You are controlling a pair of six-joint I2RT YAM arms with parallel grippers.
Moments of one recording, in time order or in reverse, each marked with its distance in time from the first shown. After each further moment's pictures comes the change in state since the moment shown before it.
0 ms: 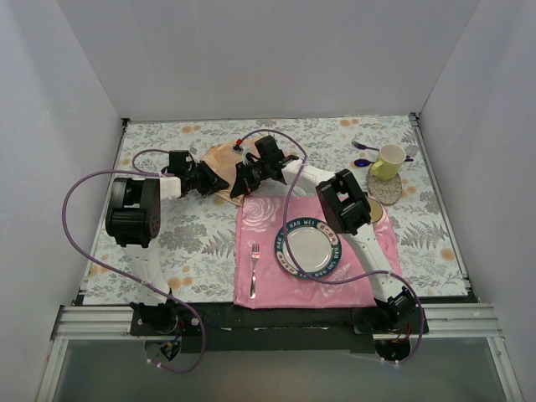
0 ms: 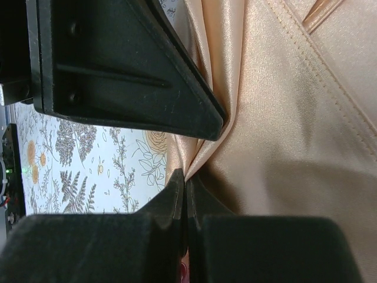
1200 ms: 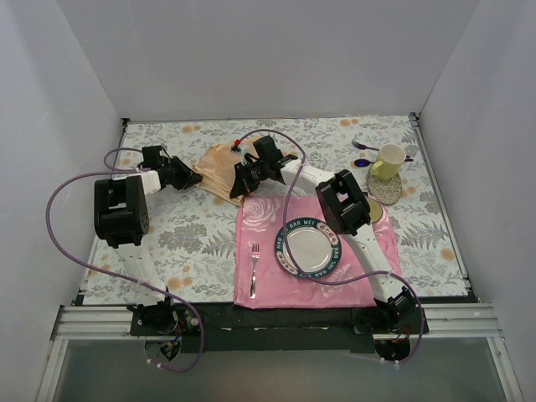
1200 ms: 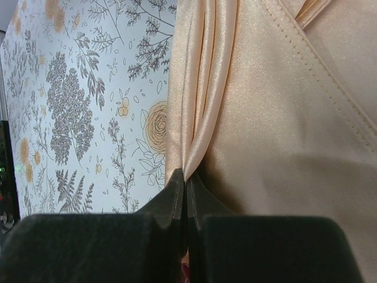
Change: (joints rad) left arm 0.183 0.003 0.077 -0.115 -0.071 0.050; right arm 0.011 -0.006 0.010 -0.034 0.018 -0.030
